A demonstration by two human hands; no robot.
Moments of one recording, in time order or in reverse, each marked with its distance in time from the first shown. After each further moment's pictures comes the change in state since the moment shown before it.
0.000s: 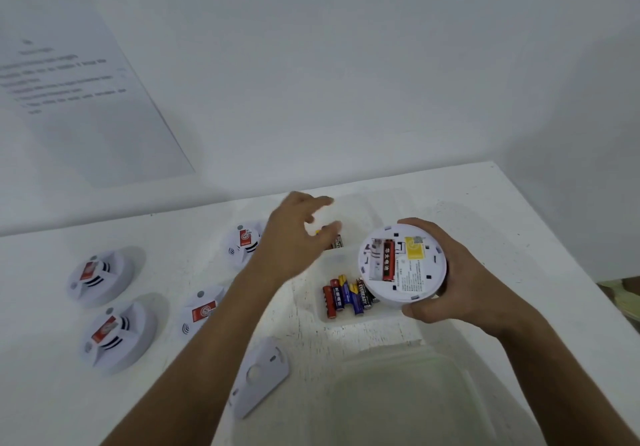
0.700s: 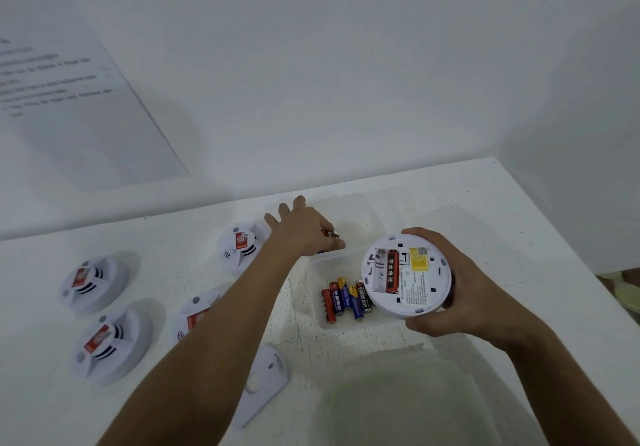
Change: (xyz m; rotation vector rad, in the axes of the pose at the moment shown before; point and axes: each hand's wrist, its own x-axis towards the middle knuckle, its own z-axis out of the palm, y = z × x) left_hand 0.055 -0.020 0.033 0.509 -0.441 -0.327; right_hand -0.007 0.011 -0.001 -0.012 0.006 0.060
